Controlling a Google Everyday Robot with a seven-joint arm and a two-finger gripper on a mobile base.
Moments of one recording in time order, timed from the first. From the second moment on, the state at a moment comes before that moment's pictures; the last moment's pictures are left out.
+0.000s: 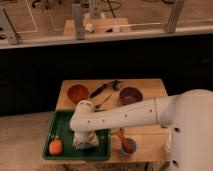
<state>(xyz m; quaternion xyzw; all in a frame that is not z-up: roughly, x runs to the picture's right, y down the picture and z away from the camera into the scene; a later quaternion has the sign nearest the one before) -0.112 0.286 0.746 -0.23 -0.30 -0.65 0.66</state>
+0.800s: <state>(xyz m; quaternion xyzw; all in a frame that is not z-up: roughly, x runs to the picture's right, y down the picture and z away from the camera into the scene) -0.072 0.294 0.734 -0.25 -0.27 -0.62 0.69</state>
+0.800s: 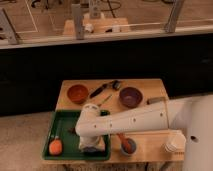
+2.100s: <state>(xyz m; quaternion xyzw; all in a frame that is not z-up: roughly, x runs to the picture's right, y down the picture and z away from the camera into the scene) -0.121 0.293 0.740 -0.22 -0.32 -0.64 0.67</state>
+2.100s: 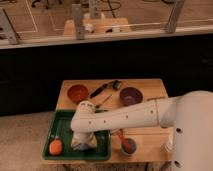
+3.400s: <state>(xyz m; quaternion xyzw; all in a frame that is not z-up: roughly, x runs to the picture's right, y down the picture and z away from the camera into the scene) -0.105 0.280 0.752 -0.22 -0.29 -0.63 0.69</state>
